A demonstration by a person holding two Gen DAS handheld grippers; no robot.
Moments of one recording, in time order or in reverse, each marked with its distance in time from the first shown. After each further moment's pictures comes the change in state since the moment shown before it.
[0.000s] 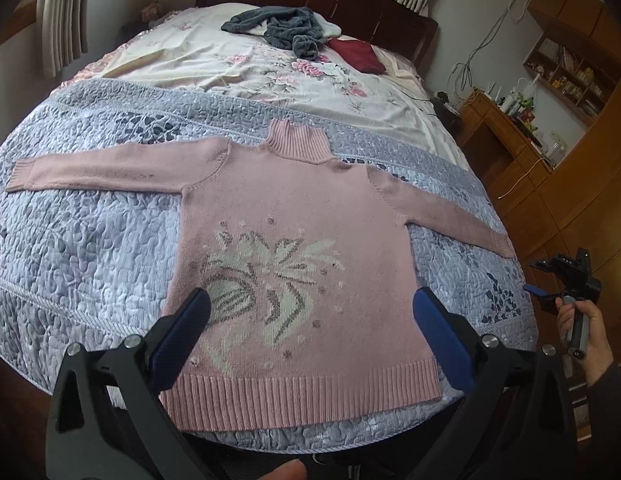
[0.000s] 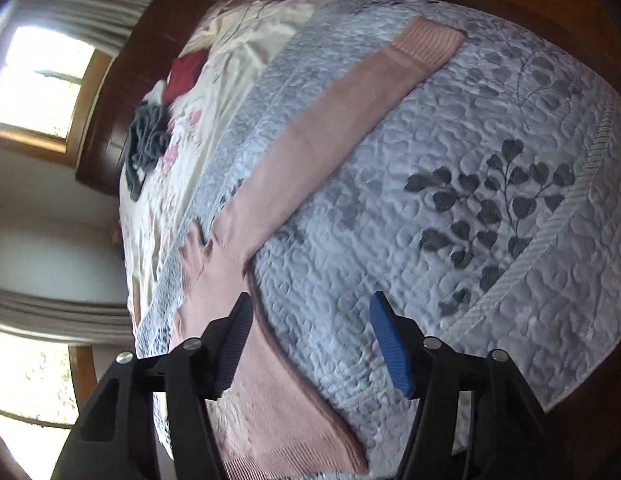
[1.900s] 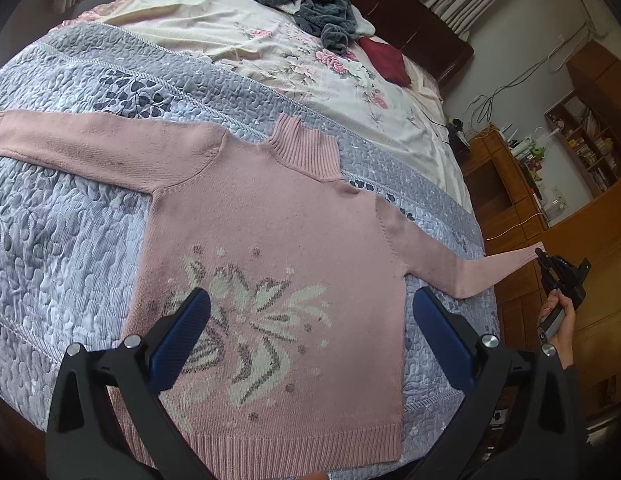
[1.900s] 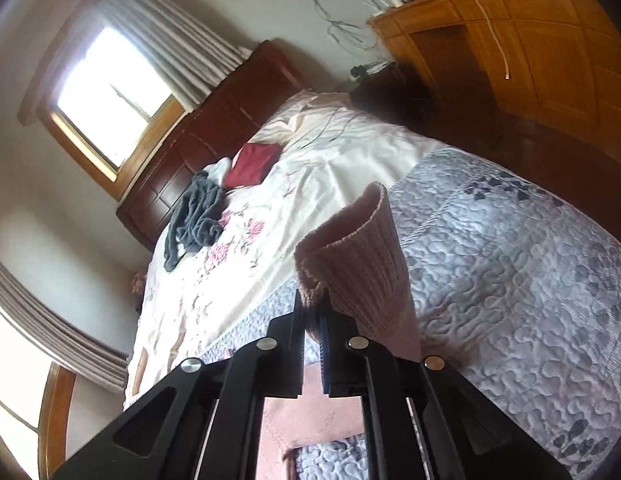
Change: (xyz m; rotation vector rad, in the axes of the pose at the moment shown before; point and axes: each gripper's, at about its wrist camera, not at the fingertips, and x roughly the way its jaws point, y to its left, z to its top) left arm 0.086 0.041 0.072 -0.246 0.059 -0.106; right arm 0.022 0.140 0.142 -0.301 -0.362 0.133
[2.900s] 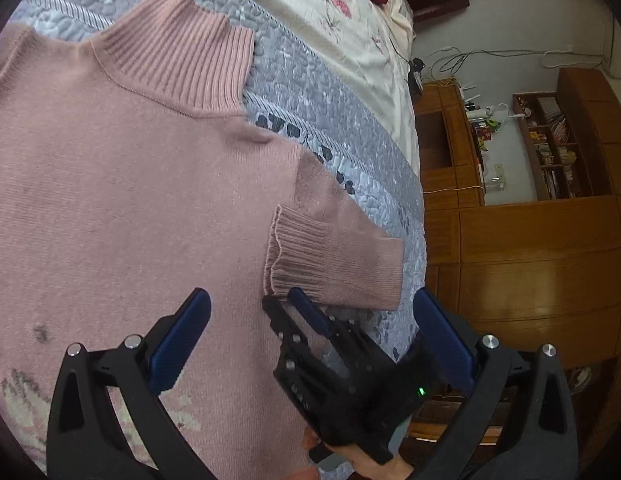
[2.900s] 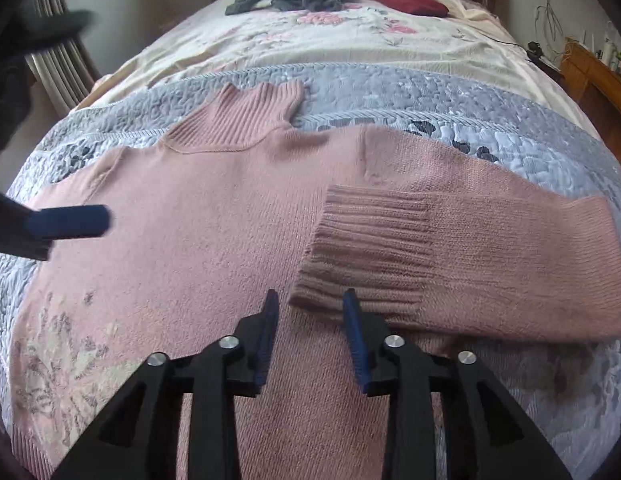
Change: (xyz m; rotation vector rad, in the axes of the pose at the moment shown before) left arm 0.271 -0.050 0.071 -0.155 0.411 -0.372; right arm 0.178 0.142 -0.323 -0.720 0.449 -0.140
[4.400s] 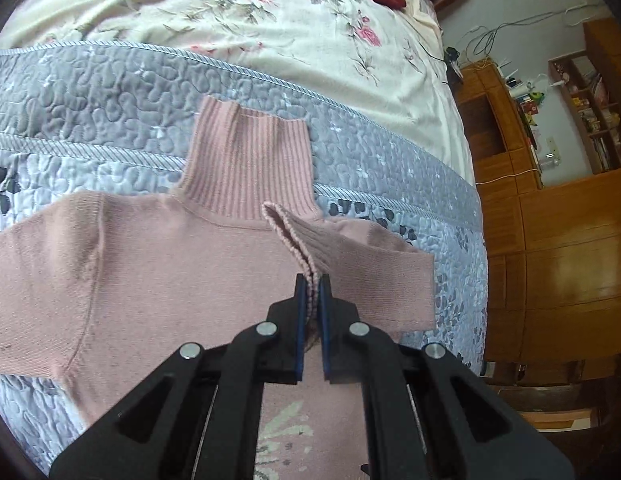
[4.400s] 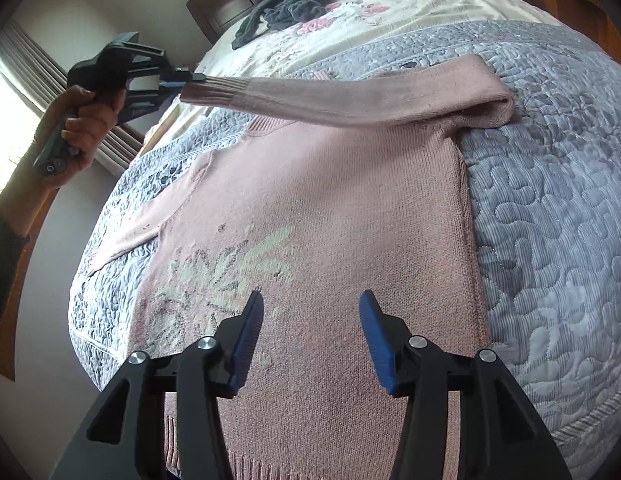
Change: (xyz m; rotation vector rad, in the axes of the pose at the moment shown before) left arm -0.105 -0.014 0.097 0.153 -0.015 0.316; right arm -0.108 0.032 -0.115 0.278 -0.007 0.276
